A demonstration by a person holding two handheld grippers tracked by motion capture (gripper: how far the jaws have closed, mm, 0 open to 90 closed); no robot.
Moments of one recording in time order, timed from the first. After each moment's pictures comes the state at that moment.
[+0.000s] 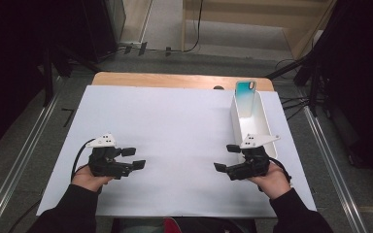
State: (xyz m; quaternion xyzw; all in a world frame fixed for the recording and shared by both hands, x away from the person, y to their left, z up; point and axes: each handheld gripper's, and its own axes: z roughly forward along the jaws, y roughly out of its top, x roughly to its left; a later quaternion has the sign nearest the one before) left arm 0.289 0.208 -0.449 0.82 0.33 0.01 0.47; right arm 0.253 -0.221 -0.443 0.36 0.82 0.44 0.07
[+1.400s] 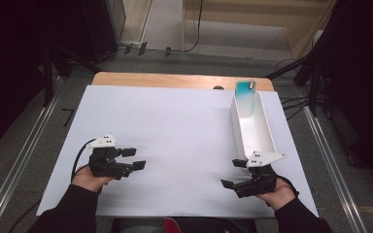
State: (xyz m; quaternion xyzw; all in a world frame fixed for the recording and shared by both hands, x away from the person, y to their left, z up) left arm 0.288 0.208 -0.449 0.82 0.33 0.01 0.46; right arm 0.219 -0.236 -0.467 0.35 0.83 0.43 0.07
